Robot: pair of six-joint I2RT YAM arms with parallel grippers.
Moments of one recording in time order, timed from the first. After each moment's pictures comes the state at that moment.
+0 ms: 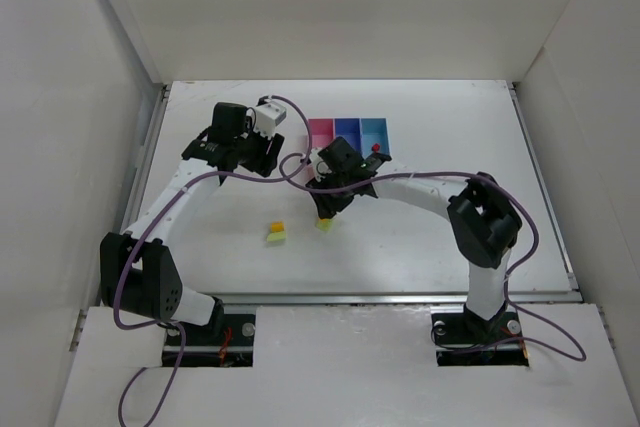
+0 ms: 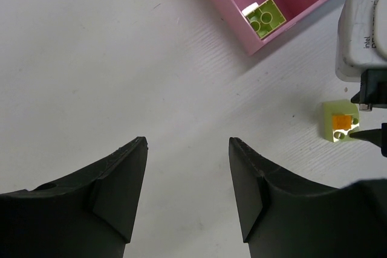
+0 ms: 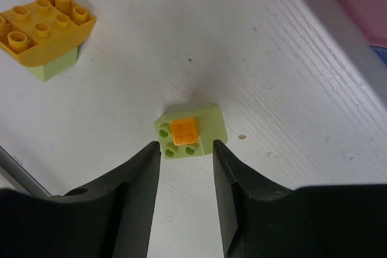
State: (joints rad) left arm -0.27 1.41 1.16 -0.50 0.22 0.26; right arm 0.79 1.91 1.40 -0.50 -0.20 0.07
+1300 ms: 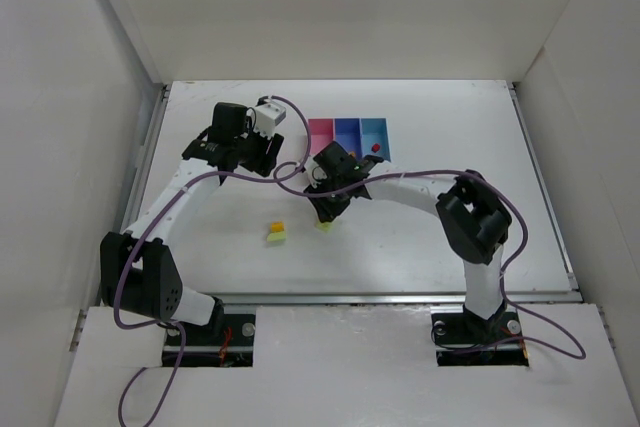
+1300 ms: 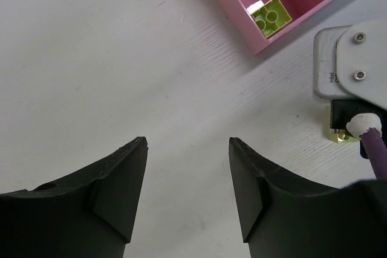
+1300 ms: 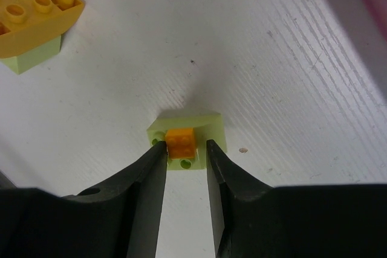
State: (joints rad) left arm -0.27 1.41 1.16 -0.50 0.20 0.26; right arm 0.81 1.97 1.42 -0.51 -0.21 -0.01
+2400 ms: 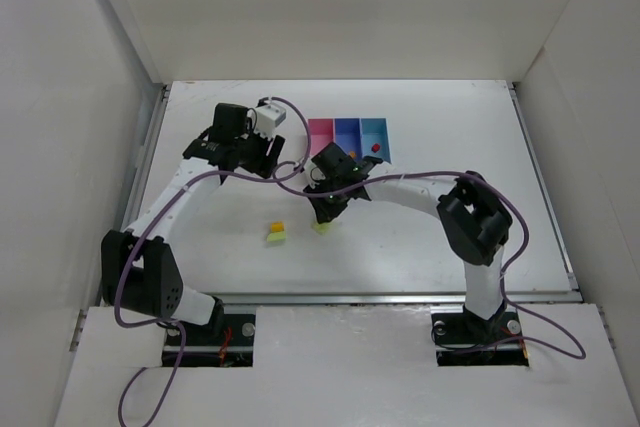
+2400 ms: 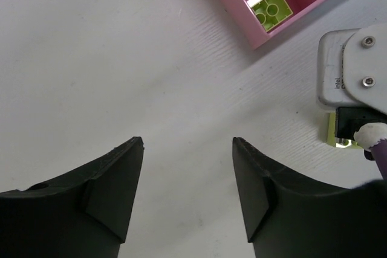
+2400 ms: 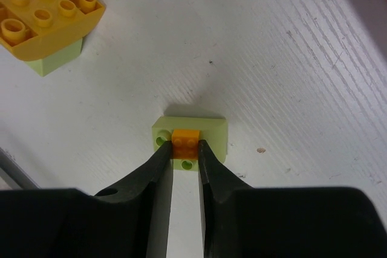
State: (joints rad) left arm -0.27 1.43 1.16 -0.51 0.20 0.25; right arm 0.83 1.96 1.42 -0.51 -0.21 0.03
